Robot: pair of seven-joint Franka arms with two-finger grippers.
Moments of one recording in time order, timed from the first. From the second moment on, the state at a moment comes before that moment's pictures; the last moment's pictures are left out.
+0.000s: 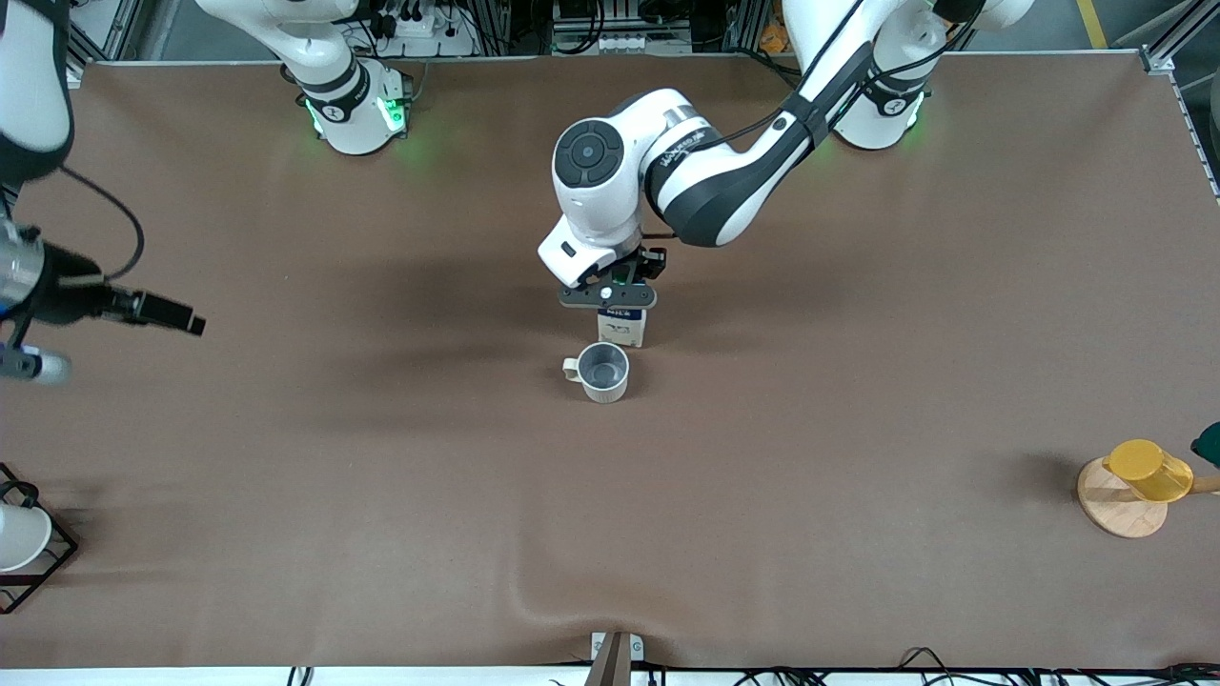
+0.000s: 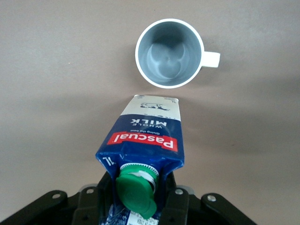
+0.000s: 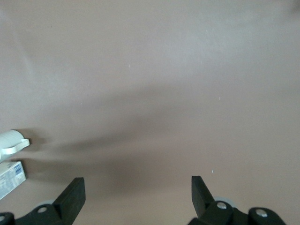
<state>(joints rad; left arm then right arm) -0.56 0.62 -0.39 -1.38 0.19 1.84 -0.91 -0.02 0.12 -0.03 -1.58 0.13 1.61 0.16</state>
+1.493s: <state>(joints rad) -0.54 0.60 -0.38 -1.31 0.19 1.90 -0.97 0.04 0.03 -0.02 -1.69 0.04 1.65 0.25</state>
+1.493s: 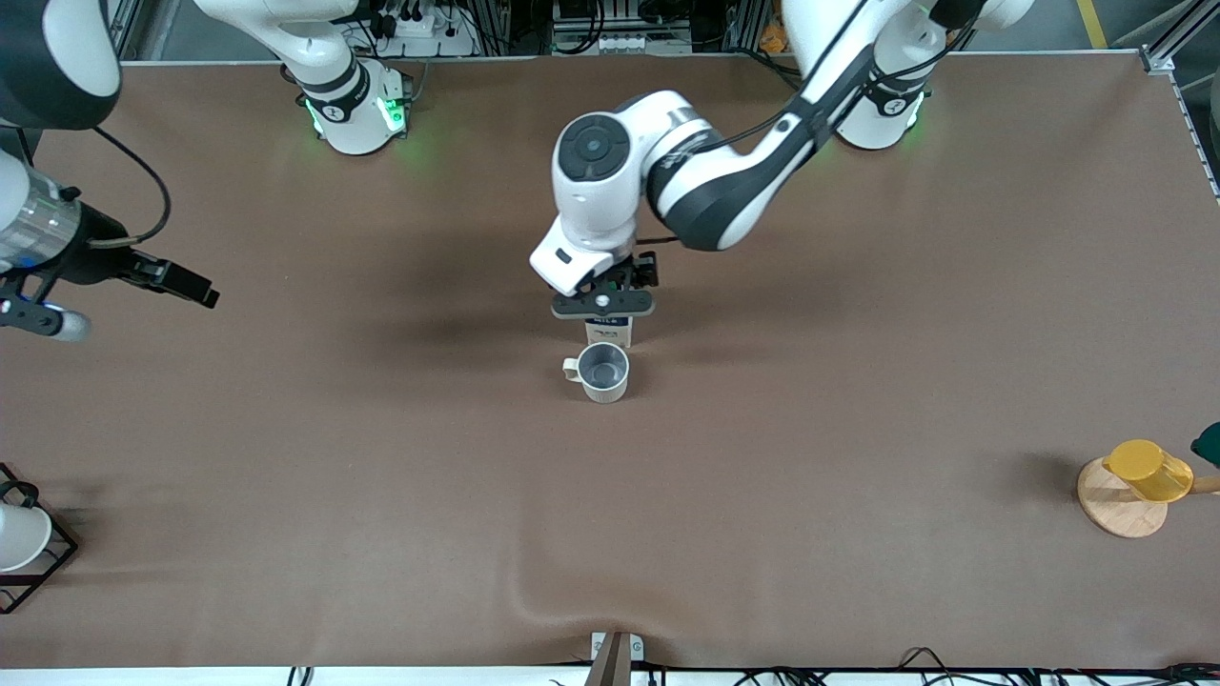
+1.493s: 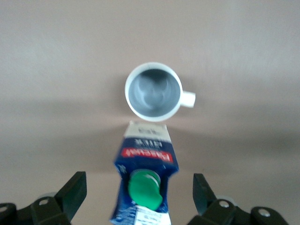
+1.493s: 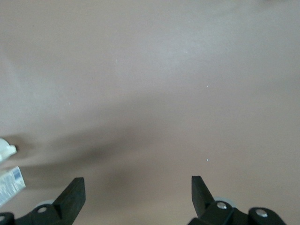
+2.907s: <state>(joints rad) 0.17 0.15 -0.37 -1.32 0.16 1.48 -0.38 0.04 0.02 -0.02 -1.68 0.03 1.60 0.07</state>
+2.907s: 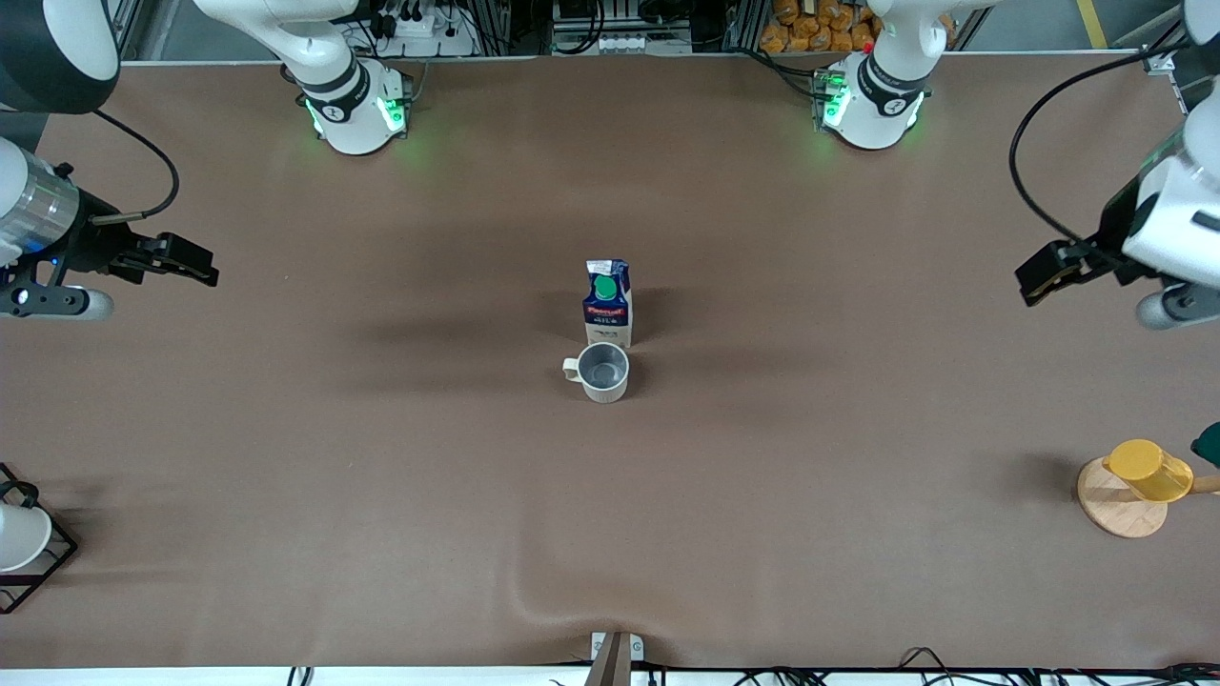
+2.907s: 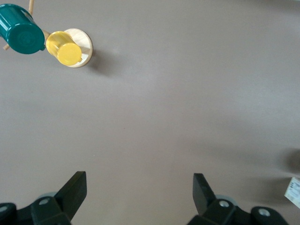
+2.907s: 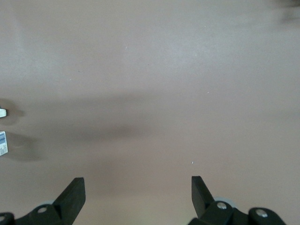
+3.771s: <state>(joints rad) 0.05 0.01 -0.13 -1.50 0.05 1.51 -0.26 0.04 0.01 -0.02 -1.66 0.03 1.60 0.07</state>
